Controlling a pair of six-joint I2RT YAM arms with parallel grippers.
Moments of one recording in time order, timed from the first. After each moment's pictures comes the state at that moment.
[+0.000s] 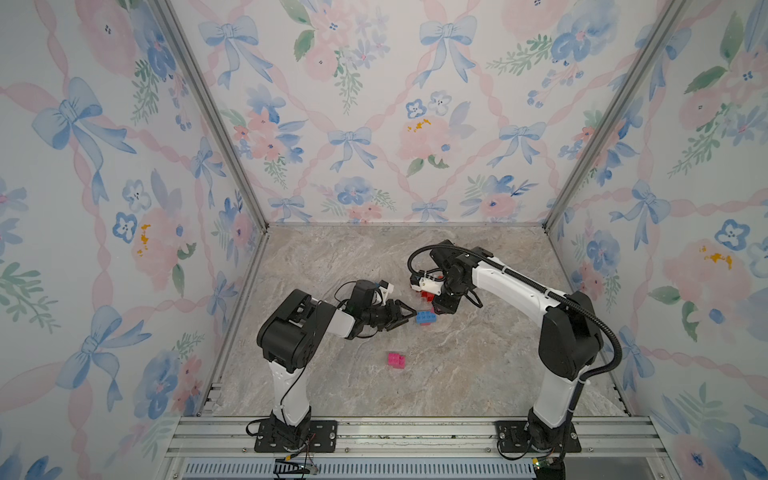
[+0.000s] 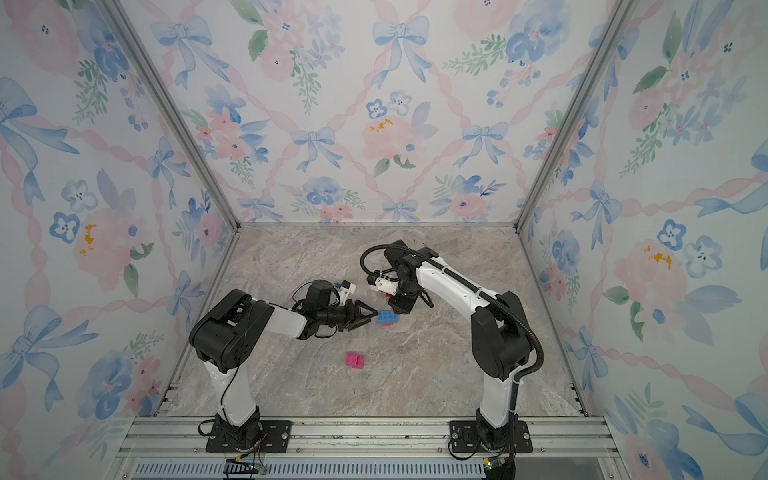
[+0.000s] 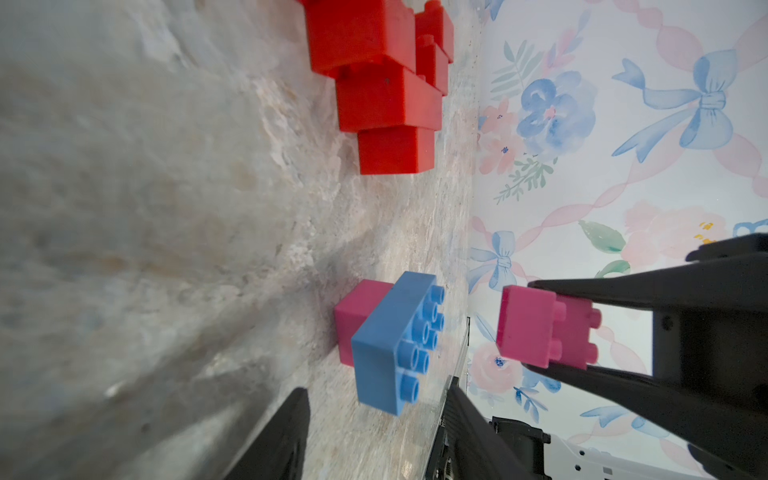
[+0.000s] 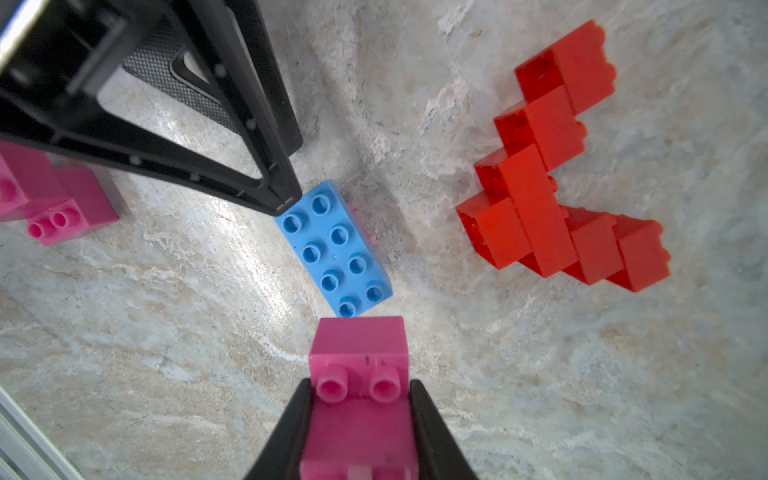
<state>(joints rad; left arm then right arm) -0.49 1.91 0.76 0.55 0.76 -0.97 0.57 1.87 1.55 -1.05 -0.09 -0.57</state>
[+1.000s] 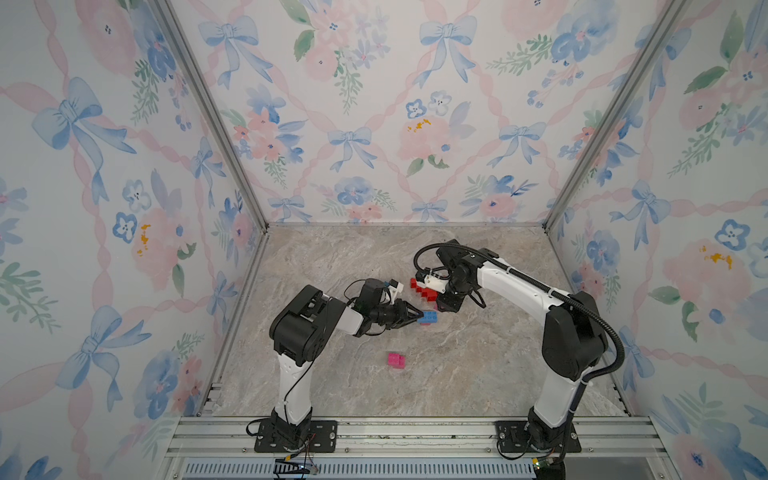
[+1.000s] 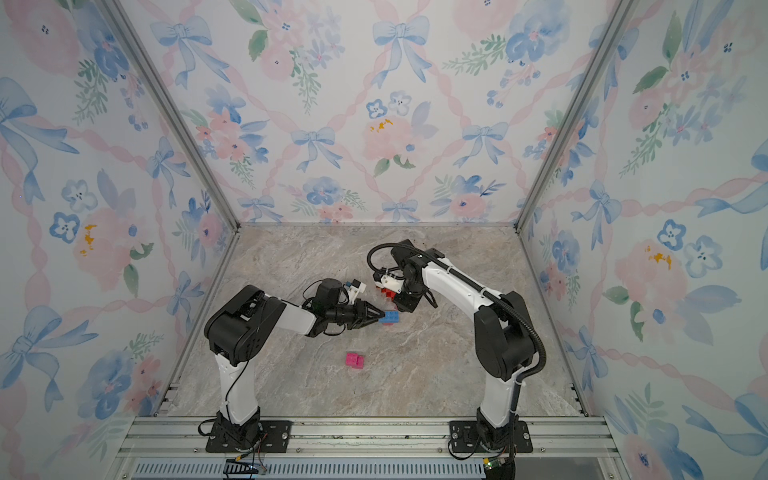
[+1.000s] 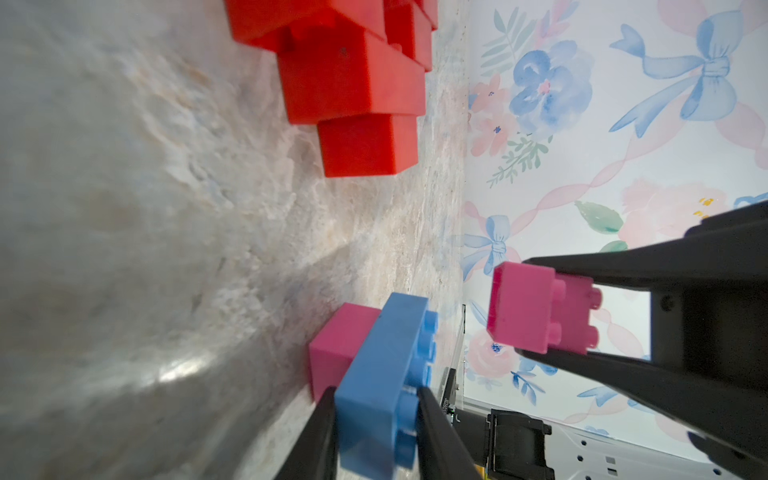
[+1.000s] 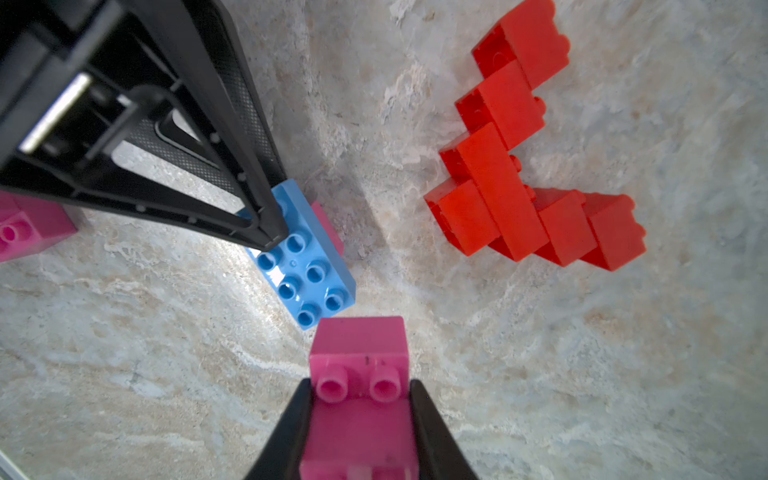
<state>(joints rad) -0.52 1.99 0.83 0.58 0.78 -0.97 0.54 1.85 1.49 -0.99 -0.09 -0.55</state>
